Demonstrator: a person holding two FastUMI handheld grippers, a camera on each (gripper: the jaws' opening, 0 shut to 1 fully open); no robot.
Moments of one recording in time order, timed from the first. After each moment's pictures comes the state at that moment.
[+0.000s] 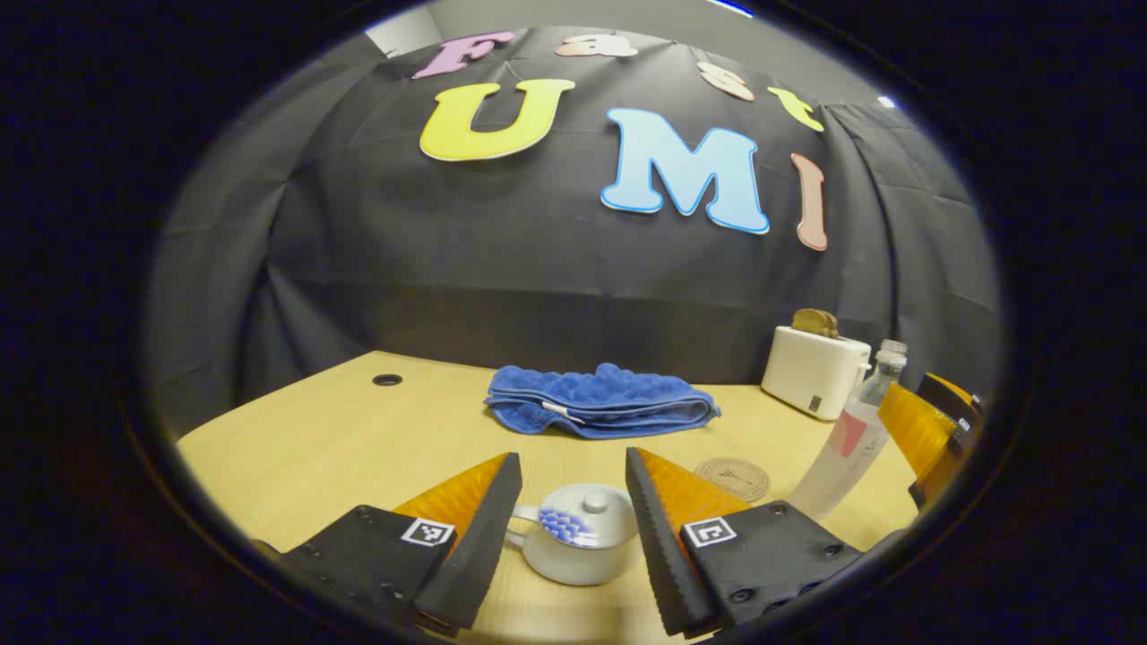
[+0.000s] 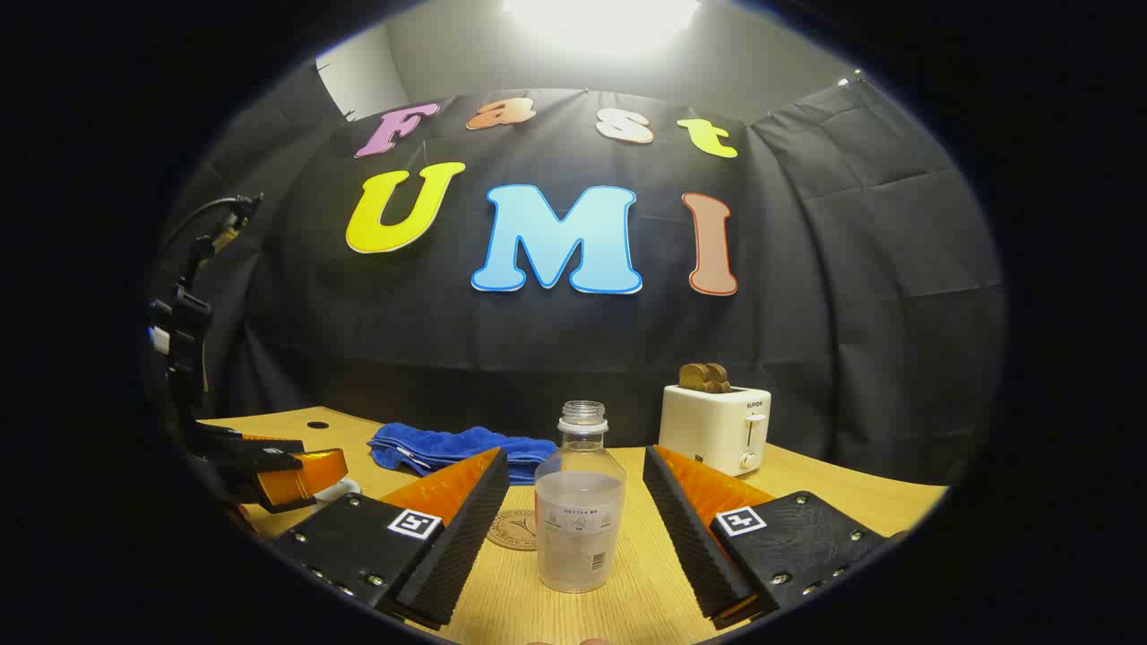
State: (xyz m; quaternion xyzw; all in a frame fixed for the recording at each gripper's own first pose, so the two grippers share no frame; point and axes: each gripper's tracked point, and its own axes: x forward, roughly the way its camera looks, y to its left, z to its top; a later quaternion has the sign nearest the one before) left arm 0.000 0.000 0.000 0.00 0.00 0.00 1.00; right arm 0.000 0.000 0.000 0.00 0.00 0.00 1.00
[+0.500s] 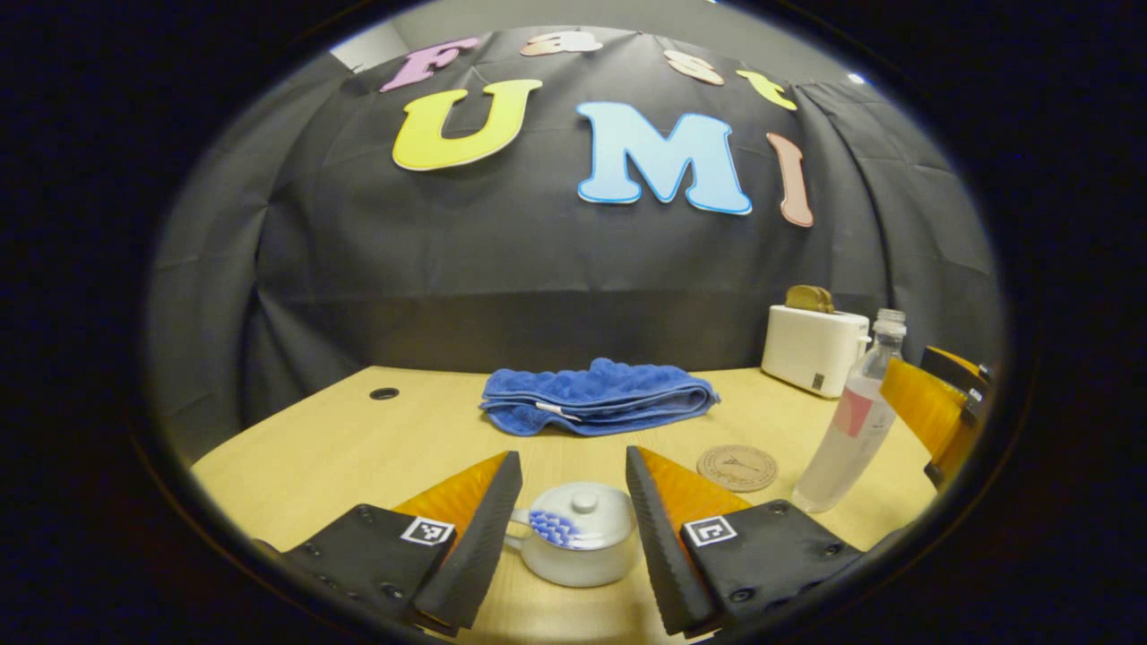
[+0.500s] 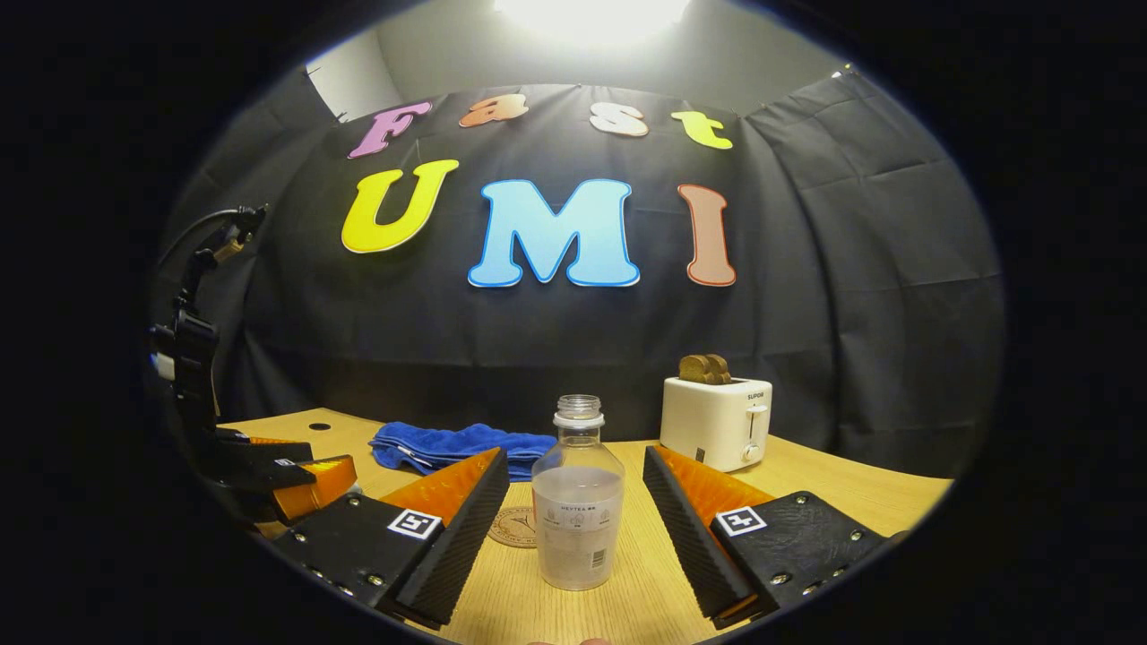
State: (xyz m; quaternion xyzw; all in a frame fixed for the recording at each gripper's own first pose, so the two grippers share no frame) left arm 0.004 -0.010 -0.002 0.05 0.00 0.00 1.00; right arm 0.001 -0.002 -0.003 0.01 0.01 0.00 1.00
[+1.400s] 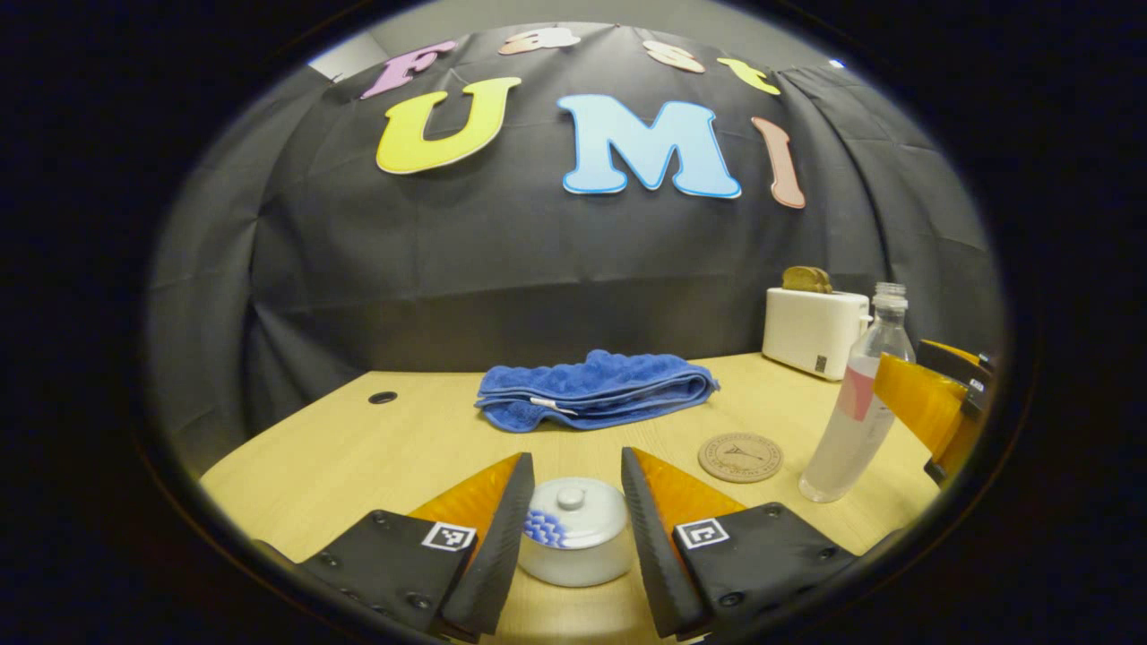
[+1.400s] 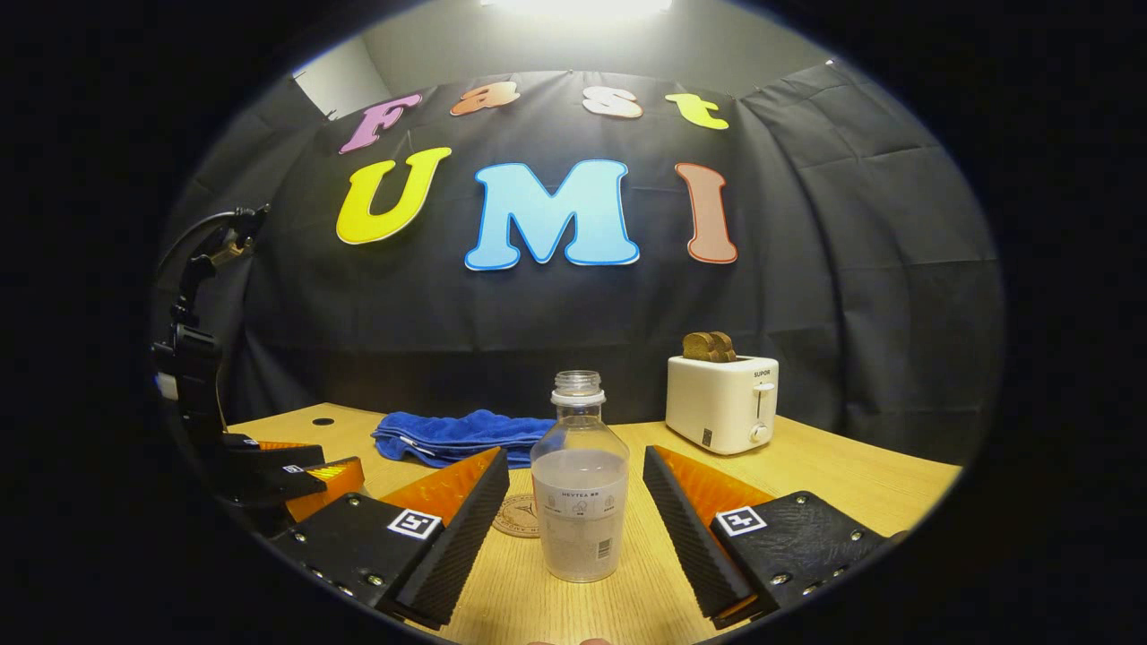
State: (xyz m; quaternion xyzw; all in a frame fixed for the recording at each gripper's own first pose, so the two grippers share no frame) left arm 0.009 -0.021 -0.006 0.08 0.01 -0.01 1.00; right arm 0.006 -0.001 -0.021 0.03 0.04 0.01 1.00
